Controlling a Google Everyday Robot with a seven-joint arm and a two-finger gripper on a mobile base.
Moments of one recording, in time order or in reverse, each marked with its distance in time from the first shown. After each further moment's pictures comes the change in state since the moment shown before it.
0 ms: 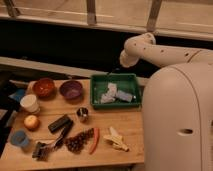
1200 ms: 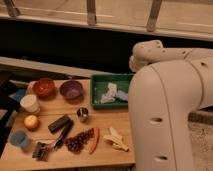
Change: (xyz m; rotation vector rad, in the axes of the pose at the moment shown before) arm -0.033 -0.057 0.029 0.102 -0.037 0.118
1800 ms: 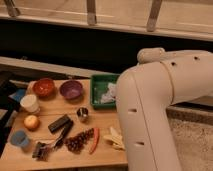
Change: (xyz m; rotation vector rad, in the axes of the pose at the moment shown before) arm -0.017 -0.062 0.044 0.123 0.008 0.140
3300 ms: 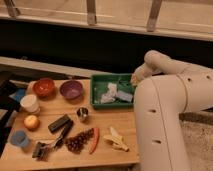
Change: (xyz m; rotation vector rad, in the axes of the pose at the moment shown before) arm 0.046 -0.008 0.022 -0.033 0.352 -0.012
